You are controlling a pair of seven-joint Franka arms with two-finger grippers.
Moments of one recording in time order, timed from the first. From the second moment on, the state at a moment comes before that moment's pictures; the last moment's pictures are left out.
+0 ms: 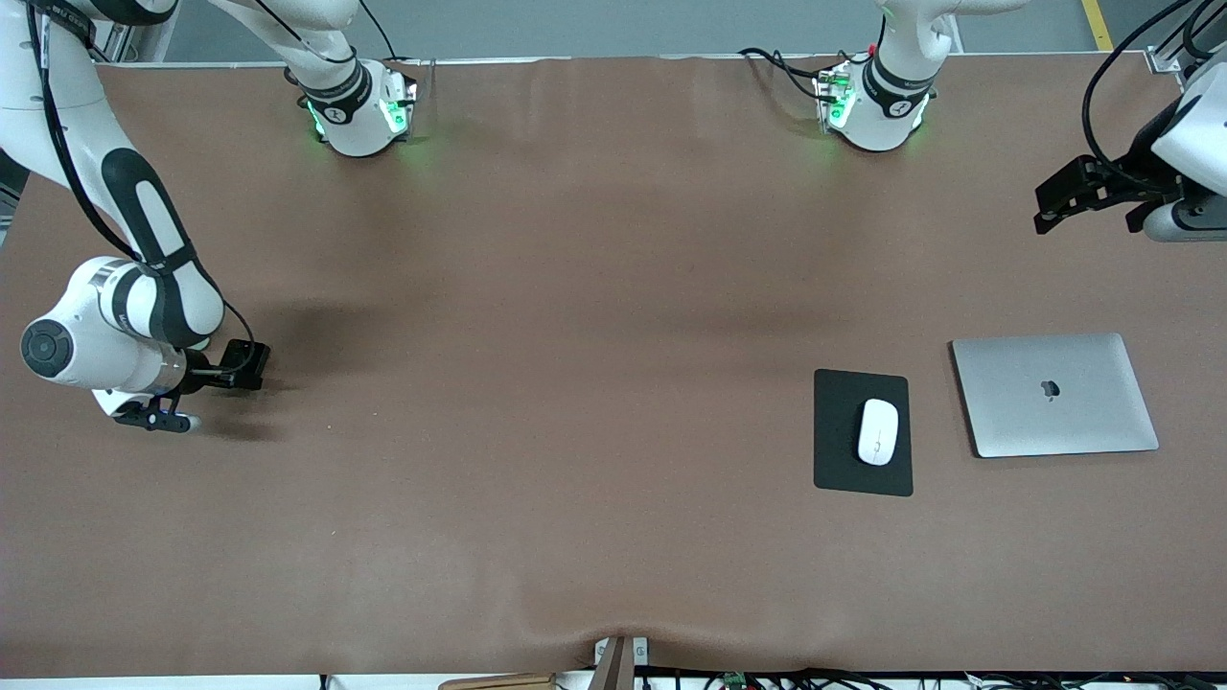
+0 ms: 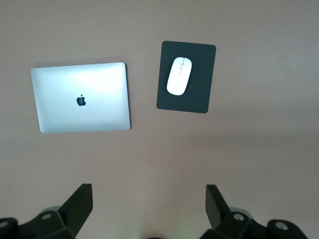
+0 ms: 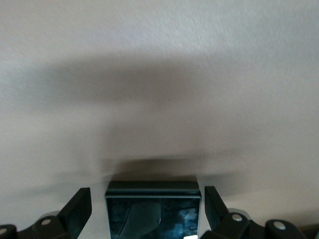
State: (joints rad) left arm -0.04 -0.05 -0.07 -1.55 0.02 1.49 -0.08; right arm -0.26 0.56 0.00 -1.95 -0.03 2.35 -0.09
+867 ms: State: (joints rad) left arm -0.05 -0.03 -0.07 -1.56 0.02 1.49 -0.08; right arm -0.16 0.22 0.02 -1.73 -0.02 1.84 -0.09
